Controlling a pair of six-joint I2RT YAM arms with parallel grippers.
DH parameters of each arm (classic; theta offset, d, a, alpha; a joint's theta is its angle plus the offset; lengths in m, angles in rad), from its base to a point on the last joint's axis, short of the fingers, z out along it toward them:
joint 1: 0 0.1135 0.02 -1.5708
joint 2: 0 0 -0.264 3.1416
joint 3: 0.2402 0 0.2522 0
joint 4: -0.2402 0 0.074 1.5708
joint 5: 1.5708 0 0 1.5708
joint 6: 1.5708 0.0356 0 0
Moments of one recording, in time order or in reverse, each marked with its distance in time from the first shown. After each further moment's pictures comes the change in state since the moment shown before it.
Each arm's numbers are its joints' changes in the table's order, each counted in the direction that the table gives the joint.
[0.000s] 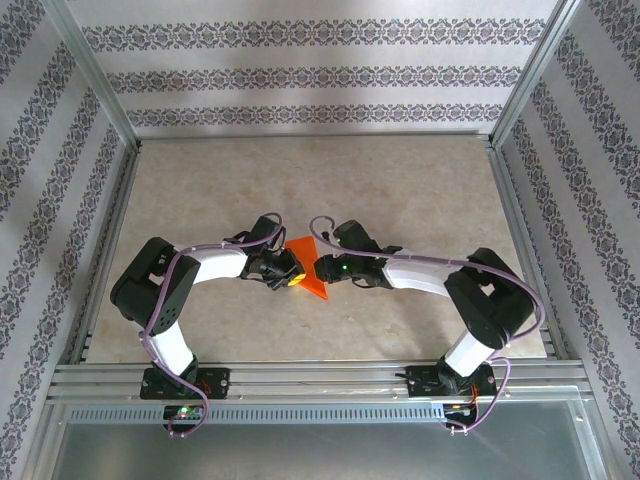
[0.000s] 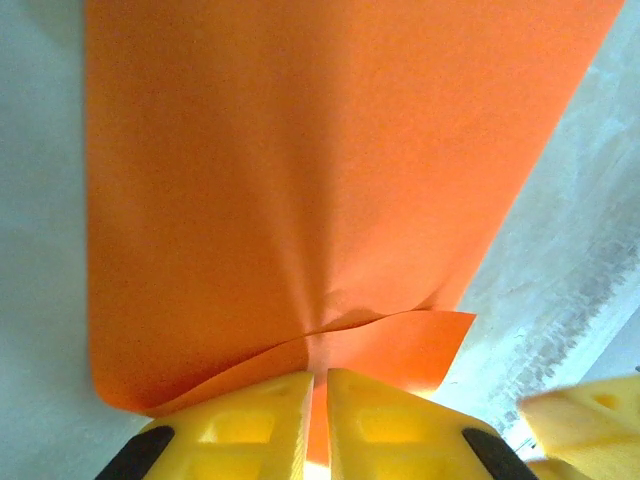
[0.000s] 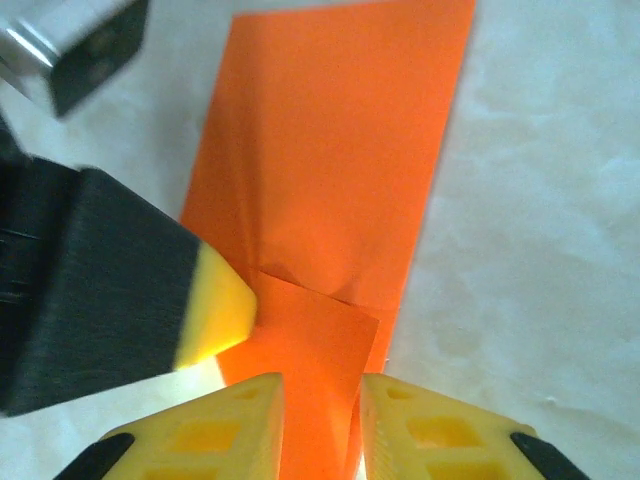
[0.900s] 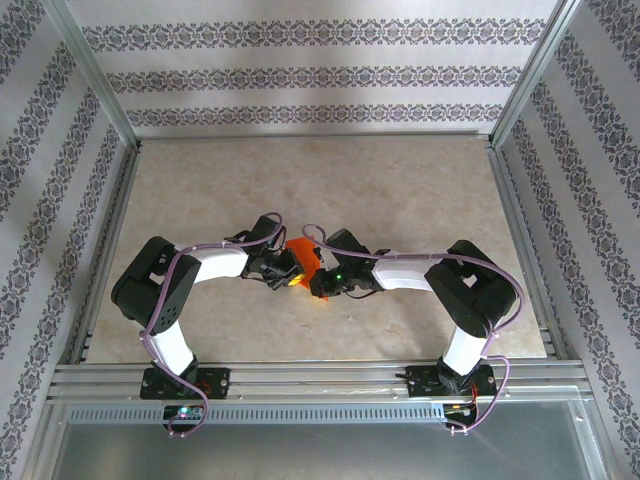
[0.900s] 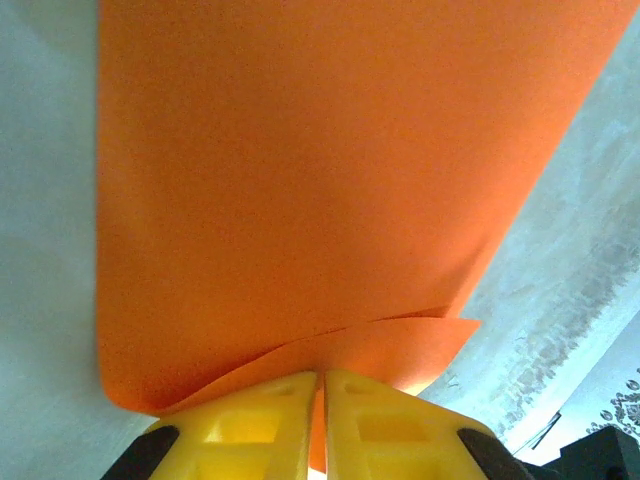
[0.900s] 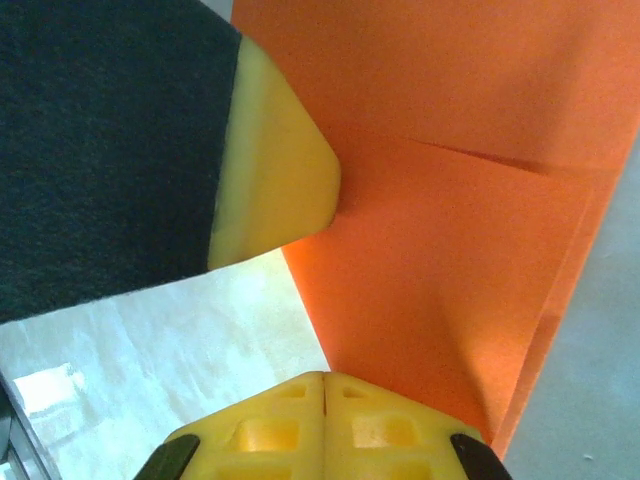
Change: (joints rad) left arm 0.000 0.005 0.009 -0.012 -0.001 0.000; right arm 0.035 0.128 0.015 -0.018 -0.215 0.077
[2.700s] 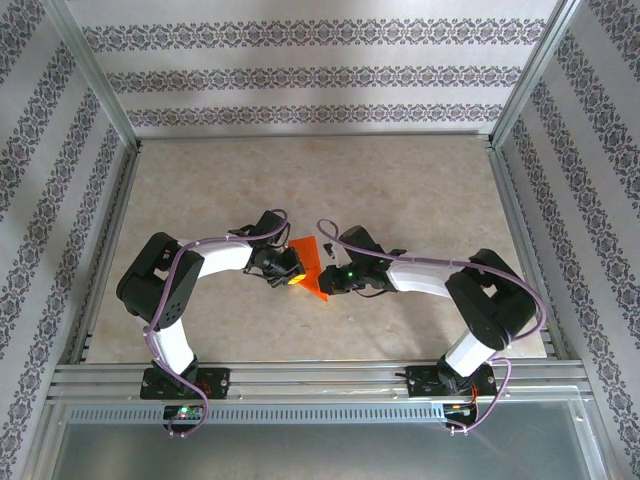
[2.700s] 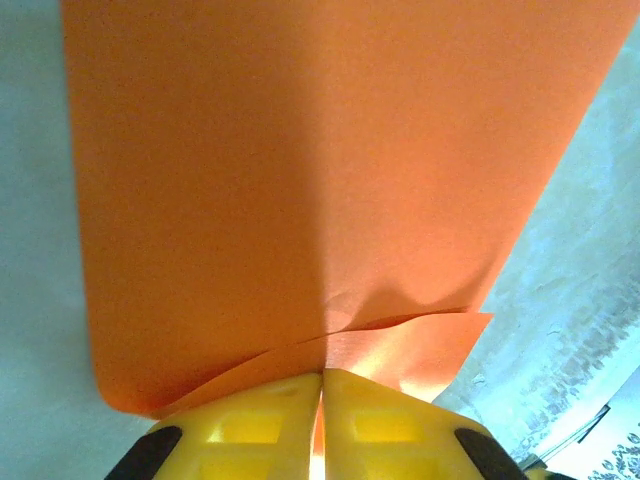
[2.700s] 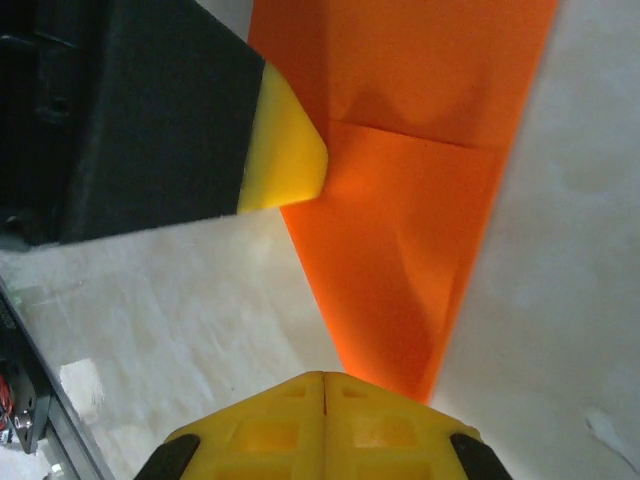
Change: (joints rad) left arm 0.002 0.038 0.087 -0.136 -0.009 0.106; right arm -0.047 -0.100 -0.055 -0.015 -0.035 -0.008
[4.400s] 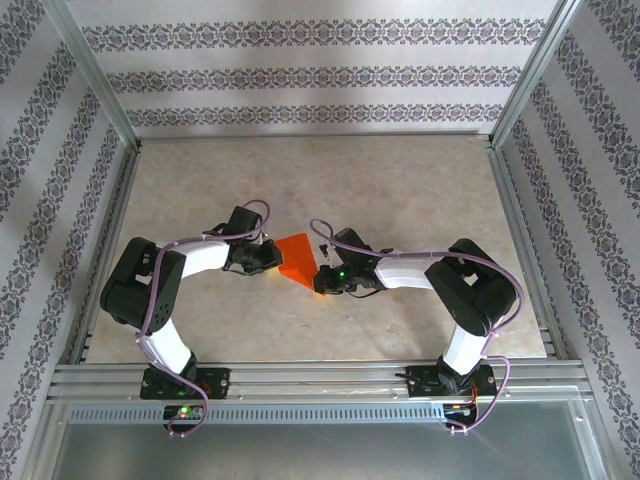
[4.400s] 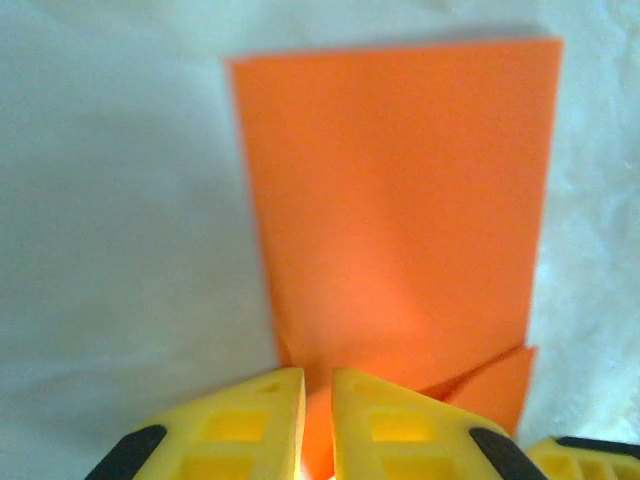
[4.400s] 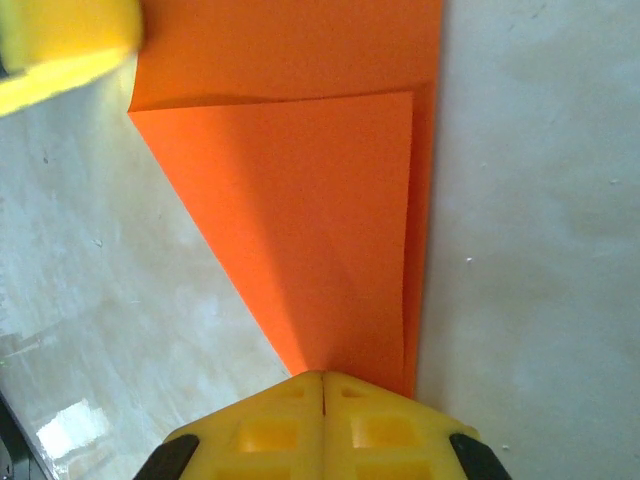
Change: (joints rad) left arm 0.181 -0.089 -0.095 0.082 -0.076 0.361; right arm 0.013 0.104 0.034 0.031 0.050 0.103
